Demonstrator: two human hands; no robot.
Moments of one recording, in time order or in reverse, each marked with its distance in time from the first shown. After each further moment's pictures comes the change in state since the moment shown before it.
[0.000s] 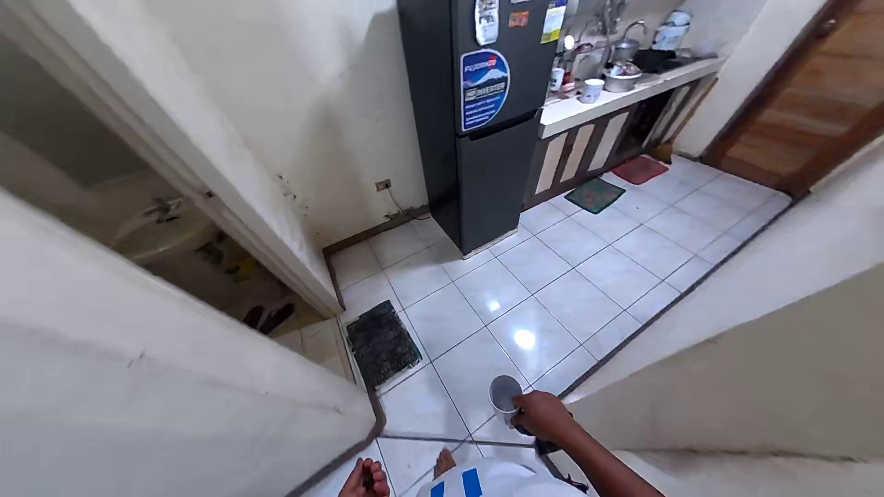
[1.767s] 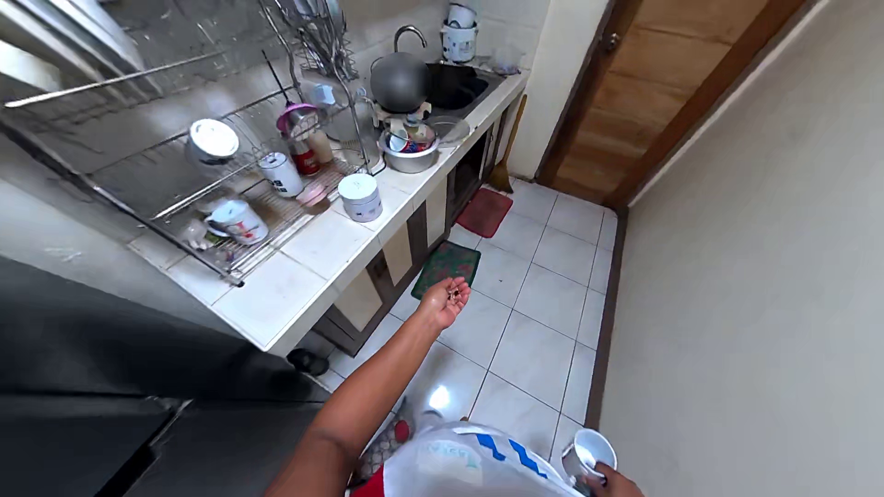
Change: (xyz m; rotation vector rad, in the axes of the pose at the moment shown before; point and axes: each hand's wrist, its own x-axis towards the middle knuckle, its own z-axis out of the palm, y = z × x) left_hand 0.645 -0.519 1.628 0.653 -0.556 -0.450; right_hand 0.342 0.959 -0.704 0.759 0.327 0.997
